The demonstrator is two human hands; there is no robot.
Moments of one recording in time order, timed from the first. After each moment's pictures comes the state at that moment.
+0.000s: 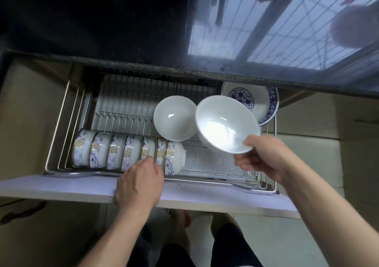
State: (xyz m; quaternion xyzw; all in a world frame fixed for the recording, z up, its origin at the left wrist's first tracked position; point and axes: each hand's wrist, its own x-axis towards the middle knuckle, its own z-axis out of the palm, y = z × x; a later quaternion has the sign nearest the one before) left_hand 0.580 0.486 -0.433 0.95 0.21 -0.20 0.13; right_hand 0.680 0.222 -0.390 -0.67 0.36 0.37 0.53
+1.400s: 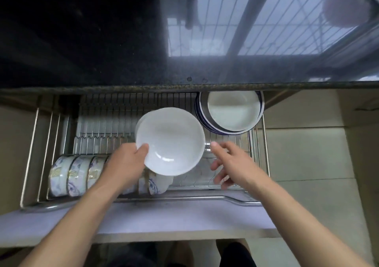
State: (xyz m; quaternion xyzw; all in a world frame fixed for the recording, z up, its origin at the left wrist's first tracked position) left_hand 0.686 0.476 -0.433 0.89 0.21 -0.27 0.31; right_hand 0.683 0.219 -0.421 -0.71 0.26 0.39 0.52
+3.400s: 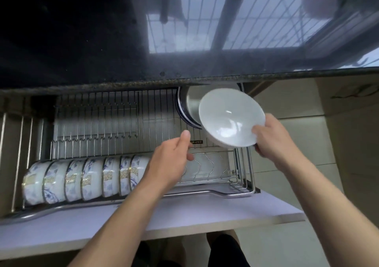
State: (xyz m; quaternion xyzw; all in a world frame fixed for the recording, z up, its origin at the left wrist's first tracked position) left_hand 0.685 0.354 -0.424 0.82 0.15 -0.31 0.46; right_hand 0.710 0.116 -0.422 -0.84 0.30 0.22 0.39
